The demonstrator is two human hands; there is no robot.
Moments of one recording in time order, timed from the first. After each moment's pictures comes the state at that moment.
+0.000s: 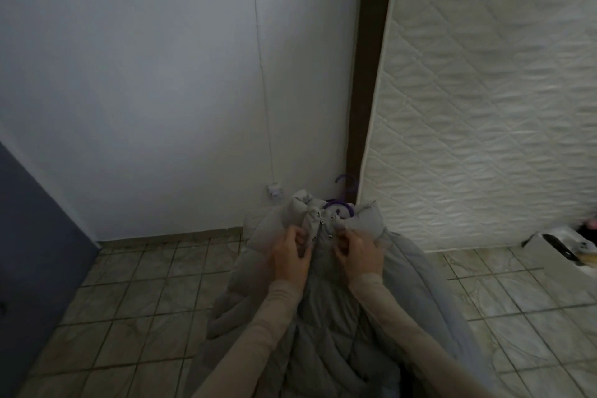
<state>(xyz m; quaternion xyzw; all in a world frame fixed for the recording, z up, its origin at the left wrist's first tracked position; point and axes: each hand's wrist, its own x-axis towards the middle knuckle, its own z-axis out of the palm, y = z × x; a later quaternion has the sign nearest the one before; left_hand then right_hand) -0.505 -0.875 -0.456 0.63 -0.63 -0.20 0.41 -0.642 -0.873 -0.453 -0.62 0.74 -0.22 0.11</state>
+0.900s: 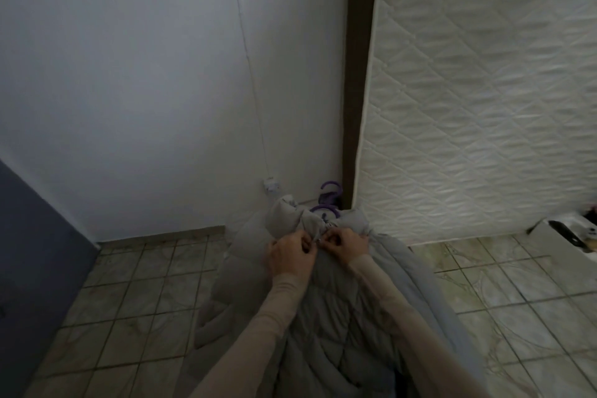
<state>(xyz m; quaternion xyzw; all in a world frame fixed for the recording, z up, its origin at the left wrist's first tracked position) -0.546 -0.895 -0.458 0.68 -0.65 -0.16 0.30 -0.673 -0.923 -0.464 -0.64 0.71 -0.12 0.28</state>
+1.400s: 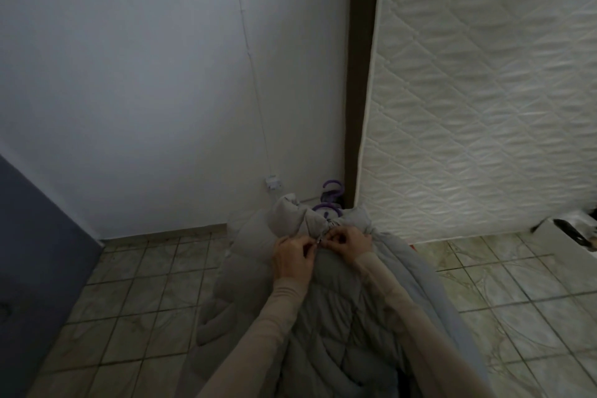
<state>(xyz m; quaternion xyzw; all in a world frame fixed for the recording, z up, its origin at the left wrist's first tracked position) -0.543 -0.890 -0.465 0.65 -0.68 -0.14 0.32 -0.679 -0.921 -0.460 -0.64 0.68 -0.18 0.31</state>
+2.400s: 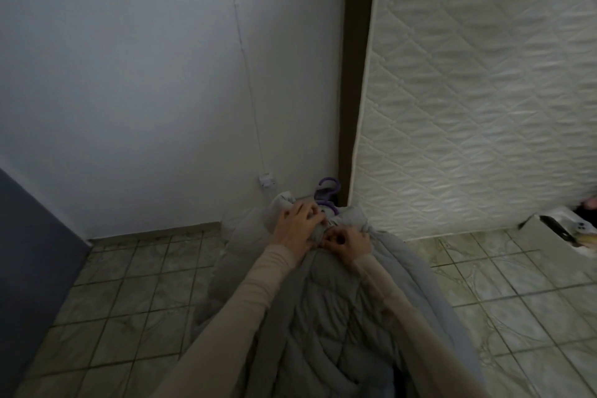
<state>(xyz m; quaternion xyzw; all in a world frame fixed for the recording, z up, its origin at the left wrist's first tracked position) -0.537 -0.928 -0.420 0.50 -0.86 0.00 0.00 -0.678 -0.920 -0.474 -0.61 0.71 -0.15 0.31</state>
